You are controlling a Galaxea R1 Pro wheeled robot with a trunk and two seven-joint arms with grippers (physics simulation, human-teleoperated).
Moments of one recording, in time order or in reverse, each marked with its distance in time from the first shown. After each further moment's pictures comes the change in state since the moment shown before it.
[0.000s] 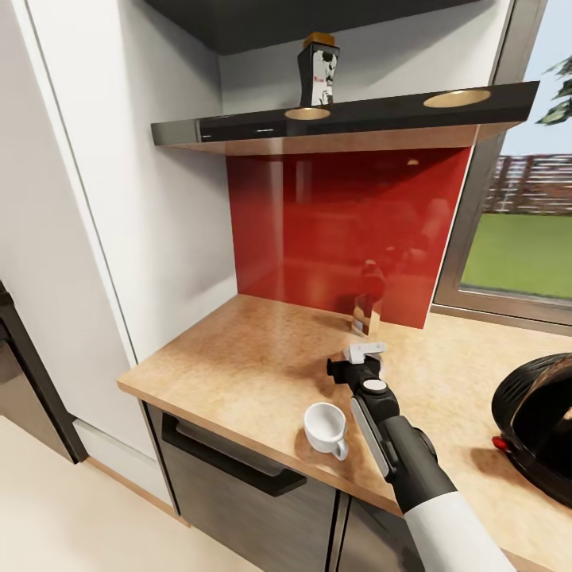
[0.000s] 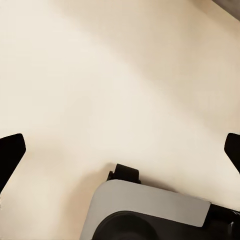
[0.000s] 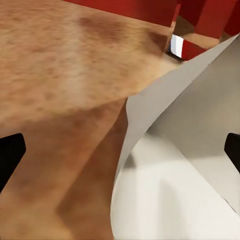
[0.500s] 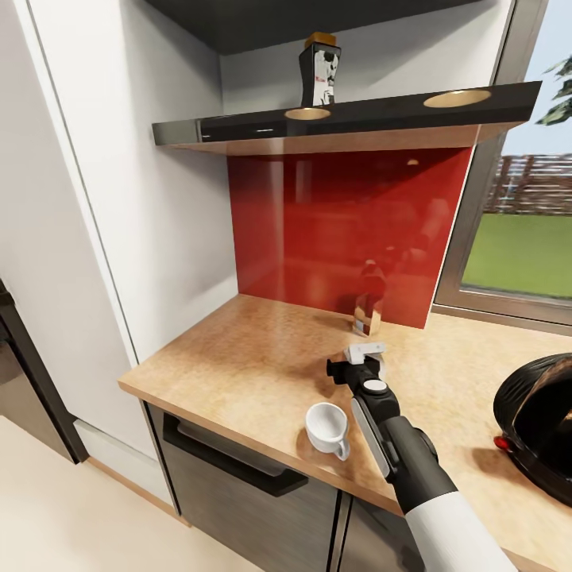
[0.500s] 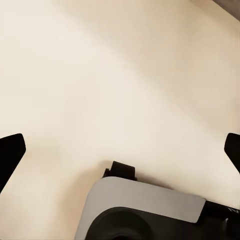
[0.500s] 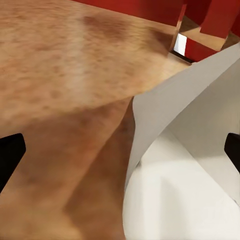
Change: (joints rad) left arm 0.003 -0.009 -0.003 0.002 0.003 -0.003 0.001; right arm 0.000 -0.006 0.006 0.001 -0.006 0.000 0.009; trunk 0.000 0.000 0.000
